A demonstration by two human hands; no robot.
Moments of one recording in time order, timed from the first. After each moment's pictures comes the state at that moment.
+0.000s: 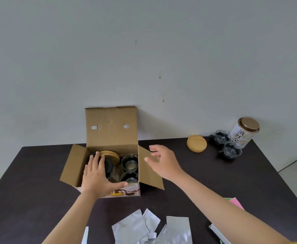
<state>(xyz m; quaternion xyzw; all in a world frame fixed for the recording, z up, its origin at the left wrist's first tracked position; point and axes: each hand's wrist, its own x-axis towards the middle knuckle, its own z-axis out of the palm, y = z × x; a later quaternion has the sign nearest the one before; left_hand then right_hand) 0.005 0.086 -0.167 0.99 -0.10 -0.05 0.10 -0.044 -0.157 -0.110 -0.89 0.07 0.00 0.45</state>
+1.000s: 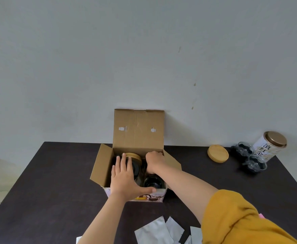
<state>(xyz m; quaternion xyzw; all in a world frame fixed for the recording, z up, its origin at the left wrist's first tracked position) 0.009 0.091 -0.172 0.99 -0.11 -0.06 0.11 0.059 -0.046 -0.154 -0.98 0.03 0.18 0.06</state>
